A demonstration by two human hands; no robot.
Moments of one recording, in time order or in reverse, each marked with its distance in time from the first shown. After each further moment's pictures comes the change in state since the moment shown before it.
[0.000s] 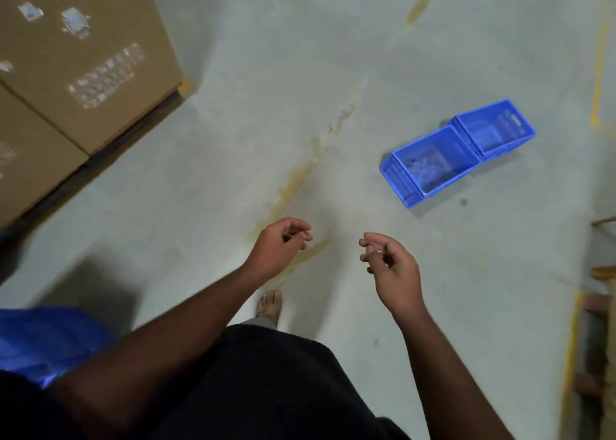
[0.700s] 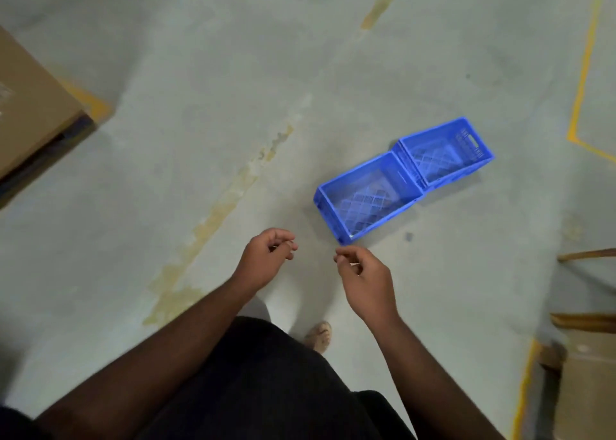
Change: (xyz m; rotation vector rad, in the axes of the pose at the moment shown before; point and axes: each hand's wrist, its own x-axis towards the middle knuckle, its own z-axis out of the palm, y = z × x) left_hand 0.293 0.153 0.376 0.015 0.089 -0.110; right_hand 0.362 0.052 -0.321 -0.197 -0.087 0.102
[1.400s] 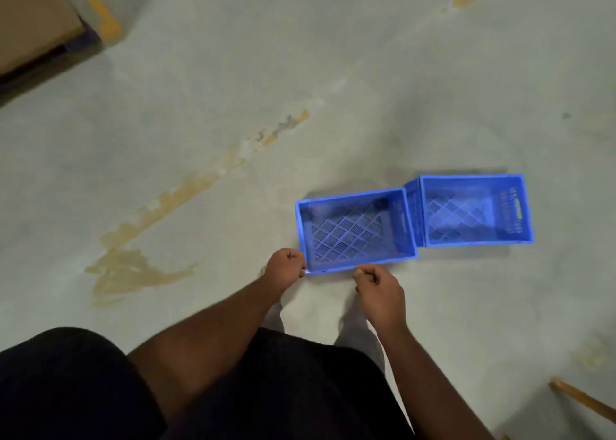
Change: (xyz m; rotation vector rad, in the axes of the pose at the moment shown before) left_hand 0.307 0.052 0.276 -0.173 0.250 -0.605; right_hand 0.413 0.072 -0.182 -0.211 -0.260 0.257
